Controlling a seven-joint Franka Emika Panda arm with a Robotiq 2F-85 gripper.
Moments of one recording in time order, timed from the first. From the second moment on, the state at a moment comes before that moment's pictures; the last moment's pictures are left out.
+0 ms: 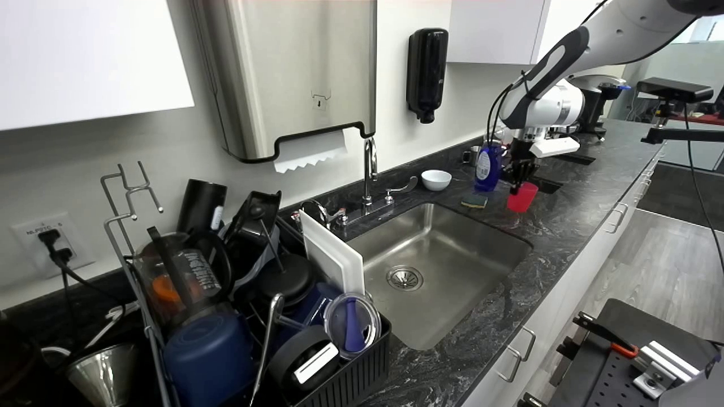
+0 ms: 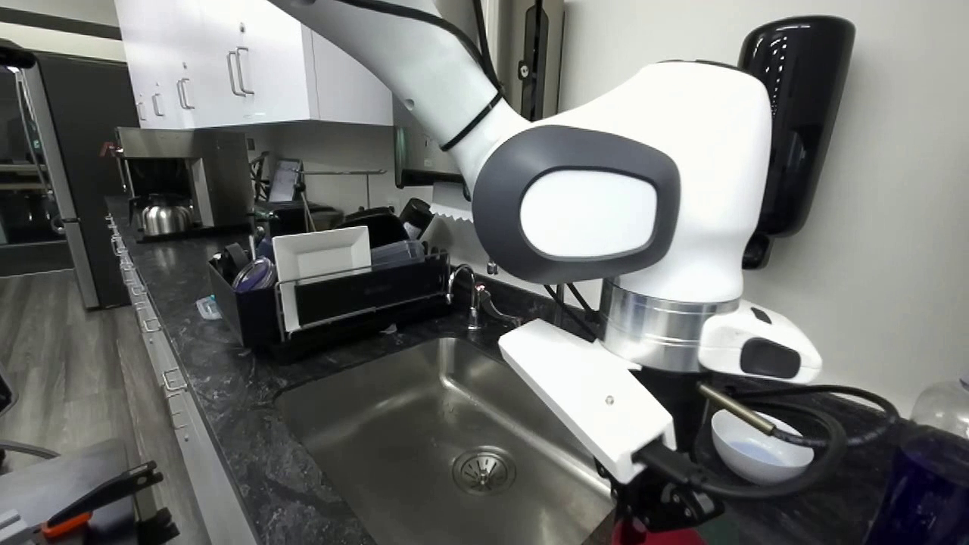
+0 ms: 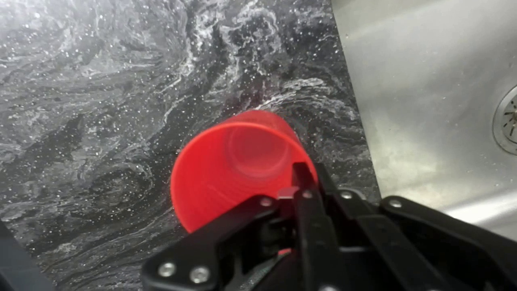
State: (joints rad) arm -0.46 0.43 -0.20 -1.96 0.09 2.40 -0.38
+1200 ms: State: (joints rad) arm -0.50 0.57 -0.19 -1.83 0.14 2.40 -0.38
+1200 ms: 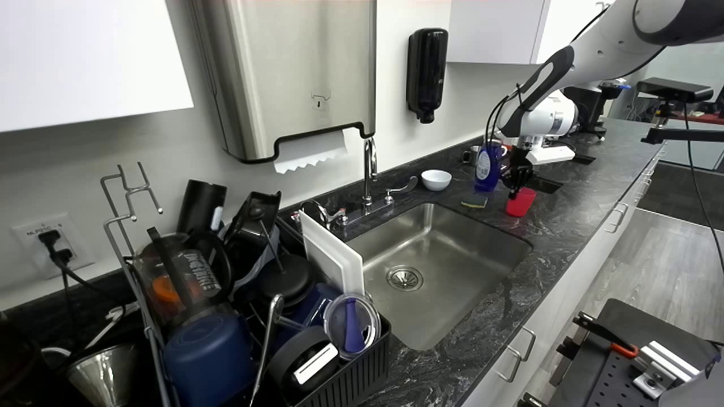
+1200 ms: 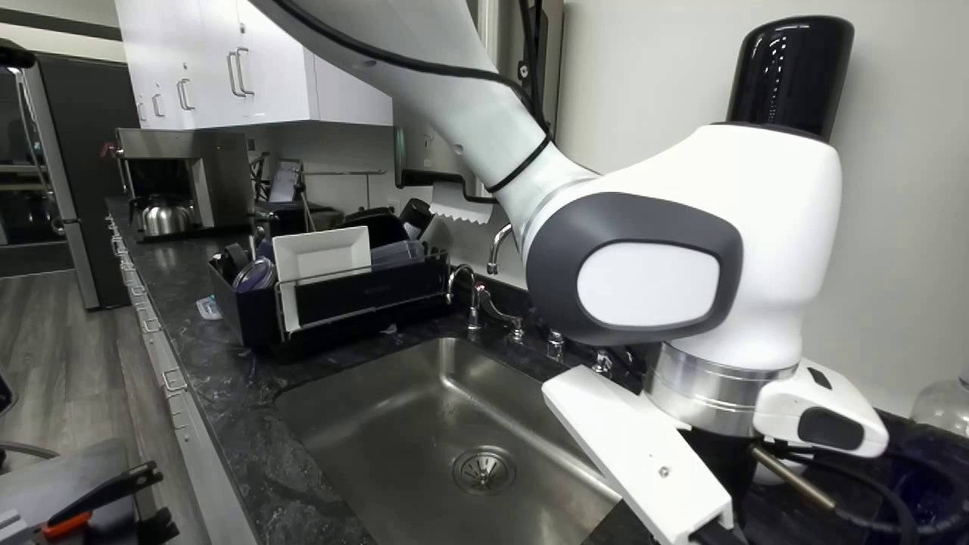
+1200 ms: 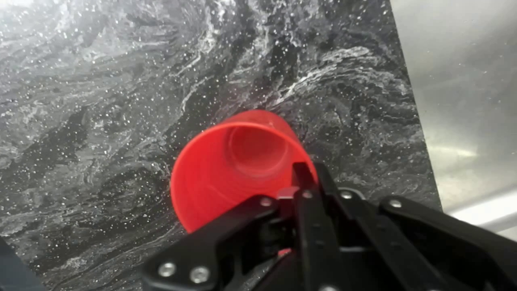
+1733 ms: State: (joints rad) arm -0.50 0.59 -0.19 -1.81 0.14 2.39 -0.38
